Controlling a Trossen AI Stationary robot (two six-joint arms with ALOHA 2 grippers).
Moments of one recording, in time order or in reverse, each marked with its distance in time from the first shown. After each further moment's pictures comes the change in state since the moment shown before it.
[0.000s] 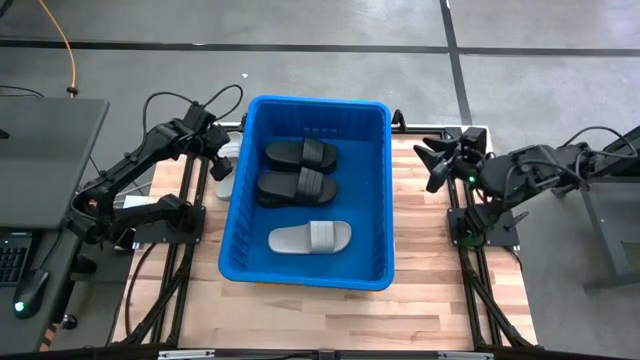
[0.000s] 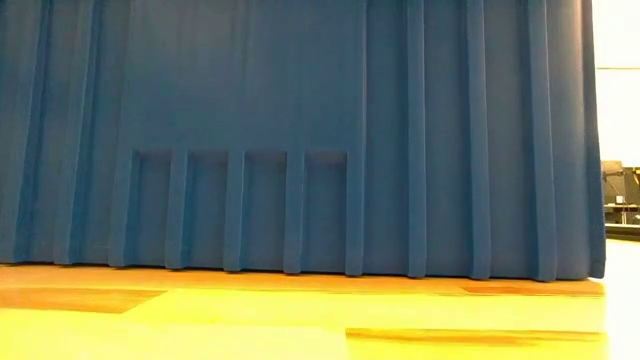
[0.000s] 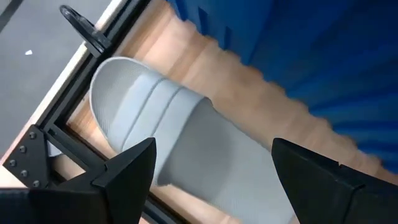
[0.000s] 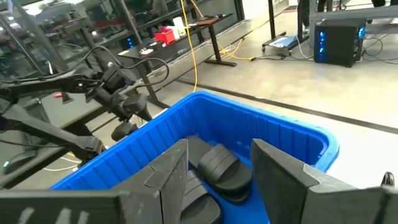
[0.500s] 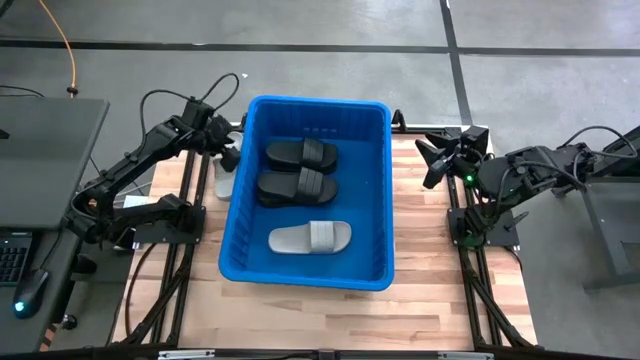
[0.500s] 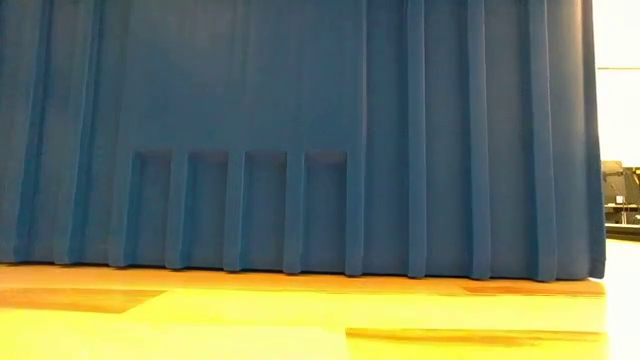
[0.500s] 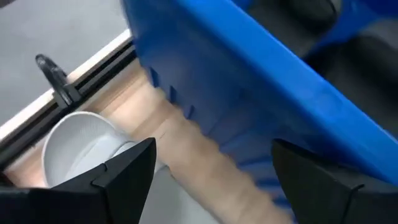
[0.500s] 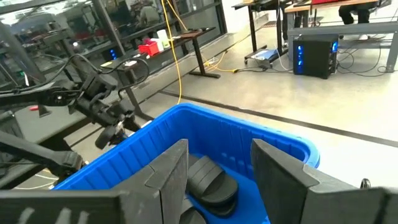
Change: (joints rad) left arm -0.011 0.000 -0.001 0.181 0.214 -0.219; right arm 0.000 0.016 0.000 0.004 0.093 -0.003
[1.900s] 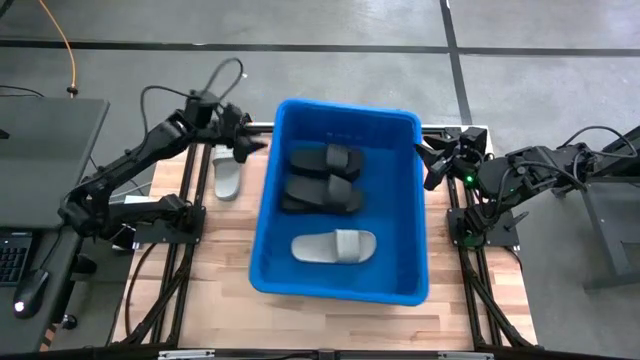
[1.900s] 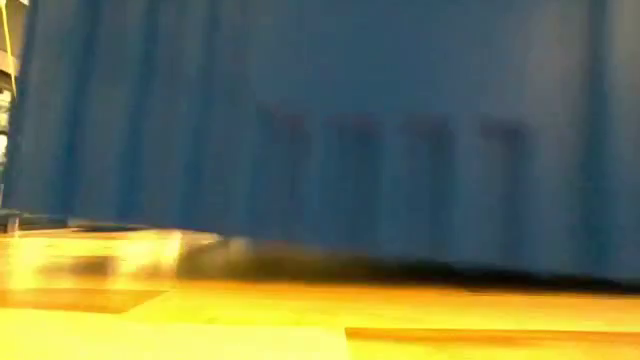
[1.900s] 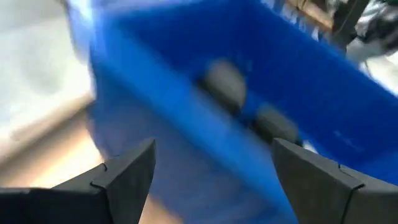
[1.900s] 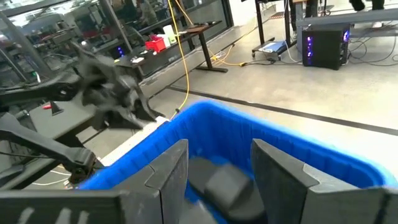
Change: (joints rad) left arm -0.143 0.028 0.083 0.263 0.237 -0.314; right arm 0.000 0.000 0.000 0.000 -0.038 0.034
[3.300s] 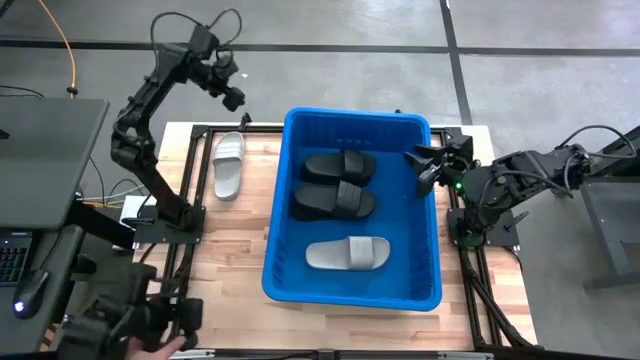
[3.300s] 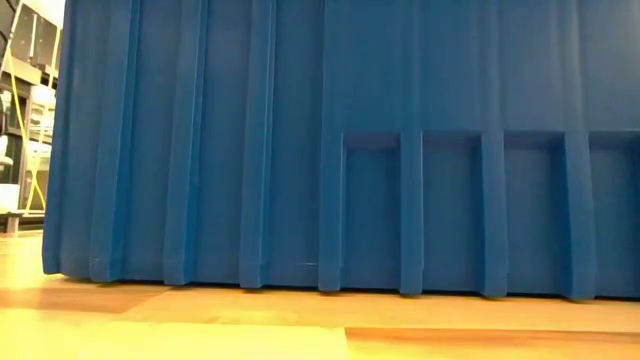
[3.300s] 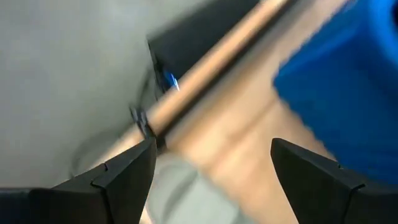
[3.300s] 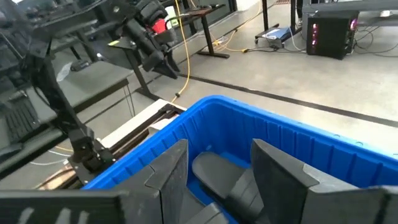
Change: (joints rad) left arm 0.352 0.649 0.810 -0.714 -0.211 0.512; right arm 0.000 0.056 0.000 -0.038 -0.052 0.049
